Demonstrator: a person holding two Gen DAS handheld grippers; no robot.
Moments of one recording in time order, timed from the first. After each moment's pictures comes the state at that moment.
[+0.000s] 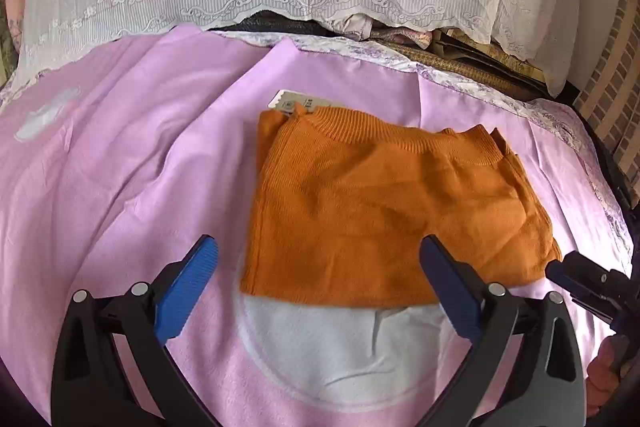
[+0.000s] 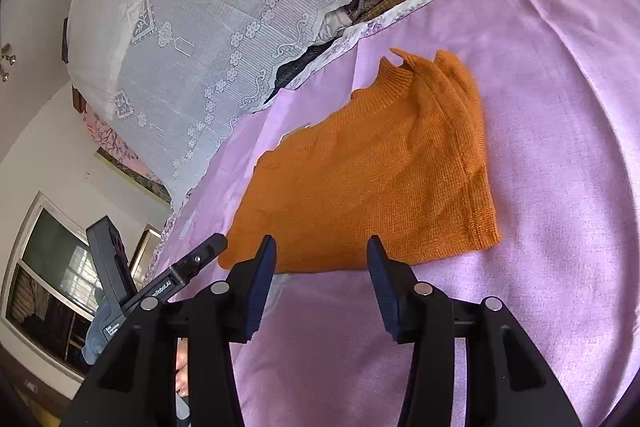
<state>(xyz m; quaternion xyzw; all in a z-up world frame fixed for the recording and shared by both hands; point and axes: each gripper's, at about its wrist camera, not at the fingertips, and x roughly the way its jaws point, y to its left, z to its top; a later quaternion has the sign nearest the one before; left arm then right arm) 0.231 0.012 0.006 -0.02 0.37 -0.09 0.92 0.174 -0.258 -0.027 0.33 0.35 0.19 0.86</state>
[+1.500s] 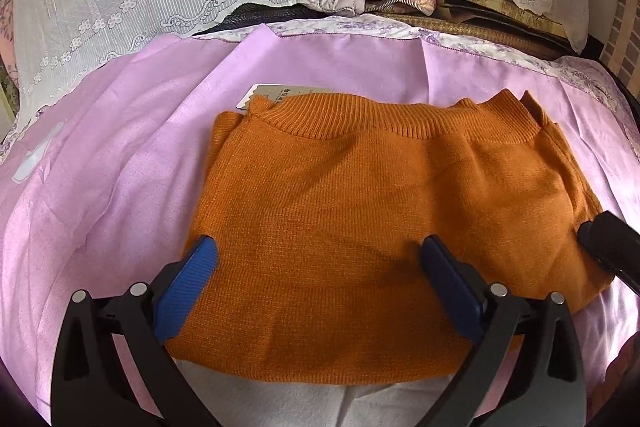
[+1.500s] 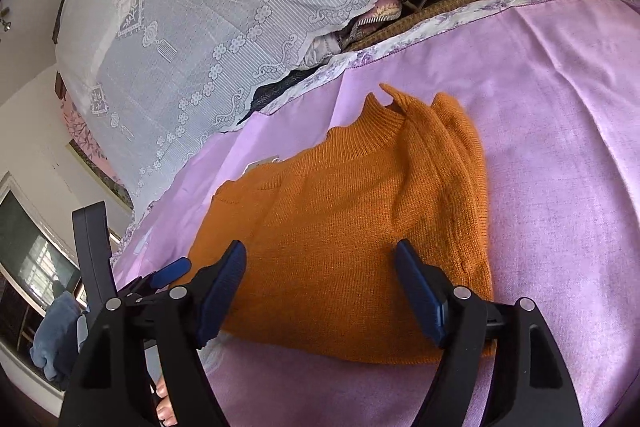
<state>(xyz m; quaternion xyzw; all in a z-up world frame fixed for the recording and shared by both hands) 0.267 -0.040 -0.025 0.05 0.38 -0.05 0.92 0.206 -0.254 -0.032 0.27 0.30 0.13 0.90</state>
